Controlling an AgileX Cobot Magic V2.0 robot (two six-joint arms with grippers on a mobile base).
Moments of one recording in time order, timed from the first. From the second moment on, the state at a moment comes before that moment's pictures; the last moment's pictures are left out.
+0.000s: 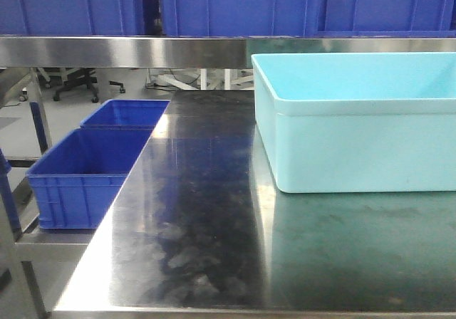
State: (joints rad) left arm -0.02 -0.01 0.01 0.01 0.13 -0.02; right arm 0.18 0.22 -0.53 -0.05 0.65 0.11
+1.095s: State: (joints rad) left arm -0.02 -0.01 0.01 0.01 0.13 -0.02; right arm 0.18 0.22 -0.53 -0.05 0.65 0.11
